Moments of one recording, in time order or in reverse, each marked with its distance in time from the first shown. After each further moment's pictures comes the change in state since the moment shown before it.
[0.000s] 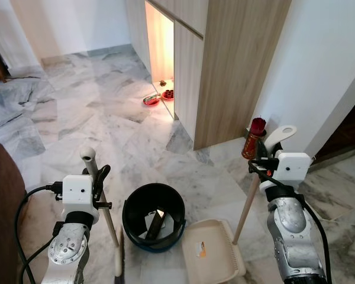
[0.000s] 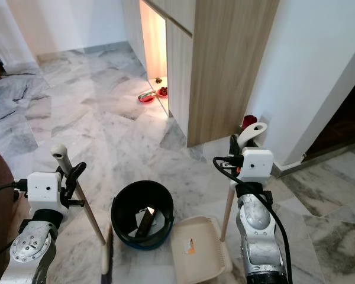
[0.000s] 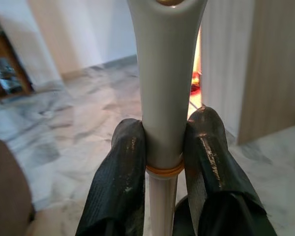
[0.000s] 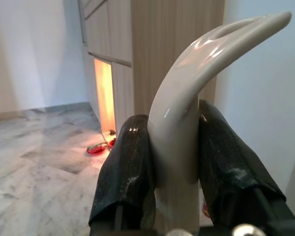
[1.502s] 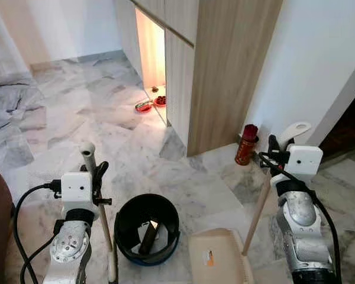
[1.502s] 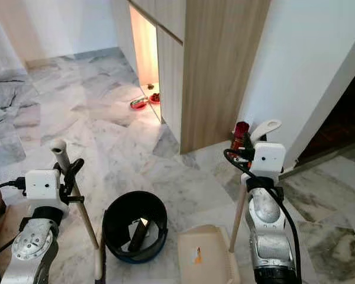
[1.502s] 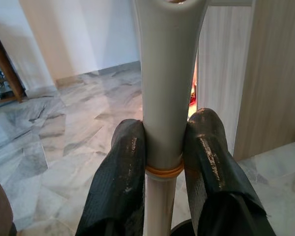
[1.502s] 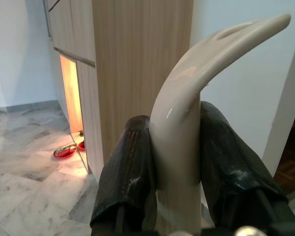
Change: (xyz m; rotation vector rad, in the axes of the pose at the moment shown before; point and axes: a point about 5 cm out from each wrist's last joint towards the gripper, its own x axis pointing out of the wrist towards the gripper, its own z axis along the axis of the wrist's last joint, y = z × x) left arm 0.001 0.000 0.005 -0.025 -0.016 0.050; right arm 0.009 -0.021 0.003 -0.034 0.034 -0.080
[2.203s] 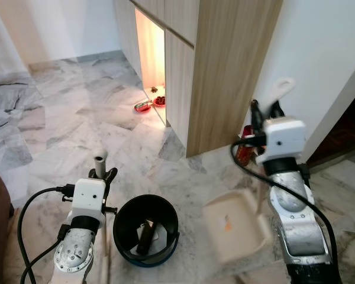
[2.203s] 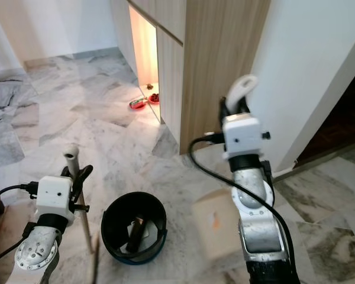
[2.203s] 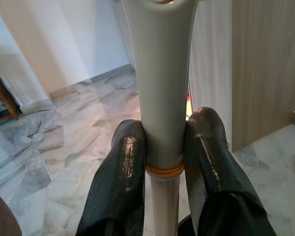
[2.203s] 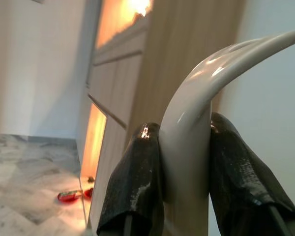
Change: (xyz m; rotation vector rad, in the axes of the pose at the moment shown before) left arm -0.013 -0.012 0.002 0.103 -0.014 -0.079; right arm 0.000 0.025 0.064 -0.130 -0.220 0.063
